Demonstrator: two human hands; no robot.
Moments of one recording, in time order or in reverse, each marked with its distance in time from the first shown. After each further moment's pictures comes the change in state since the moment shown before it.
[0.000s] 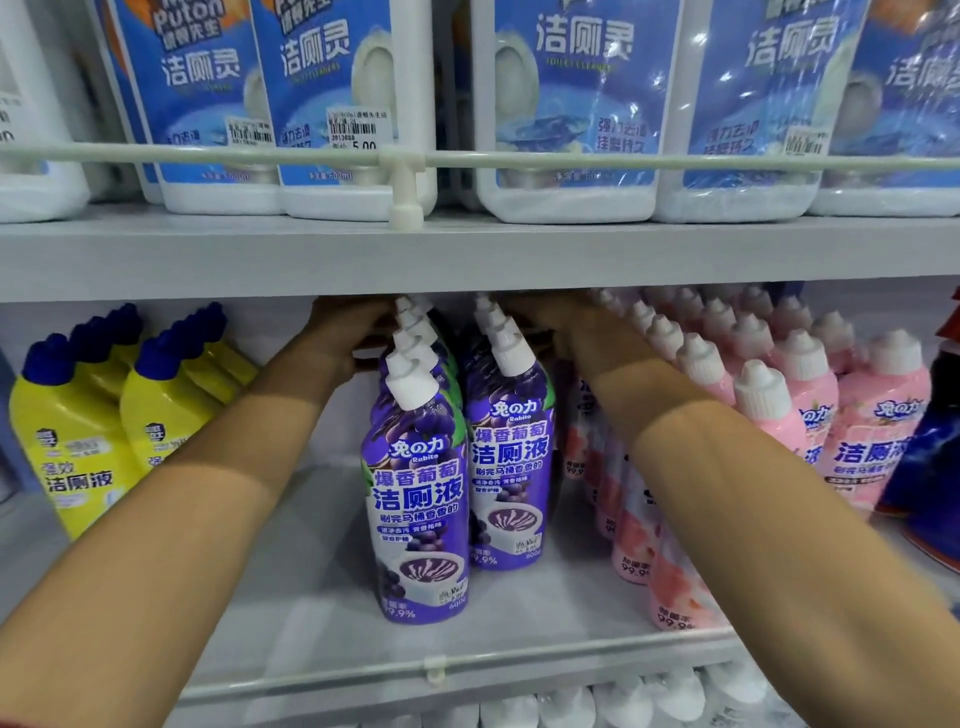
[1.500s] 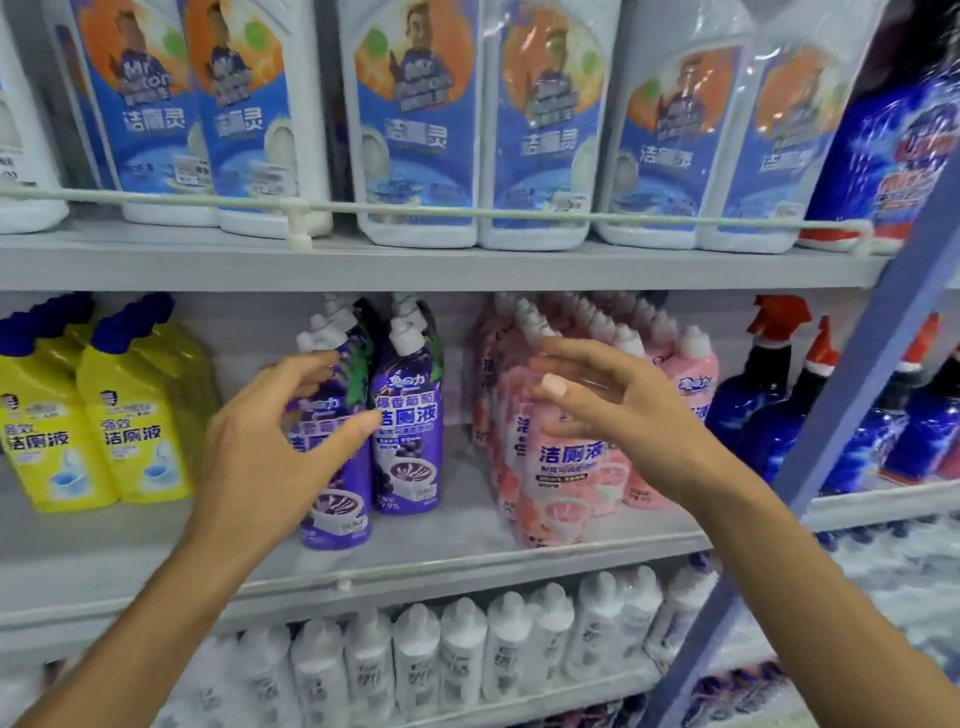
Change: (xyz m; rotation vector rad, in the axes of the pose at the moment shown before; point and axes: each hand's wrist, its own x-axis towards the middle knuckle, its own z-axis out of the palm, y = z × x) left_hand -0.251 -0.015 0.017 0.484 0.117 0.633; right_hand -0.256 0.014 -0.118 0.023 -0.094 -0.289
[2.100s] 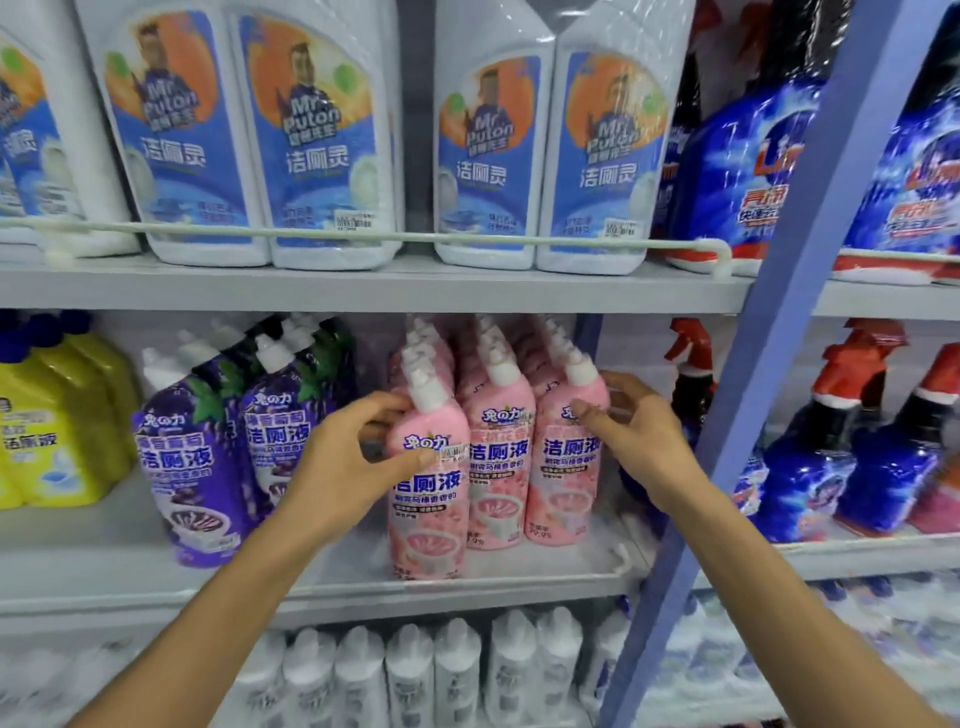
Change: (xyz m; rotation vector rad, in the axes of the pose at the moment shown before) left_hand 0.003 0.066 0.179 -0.150 -0.264 -0.158; right_hand 0.027 0.103 -0.180 -0.218 0.315 0.061
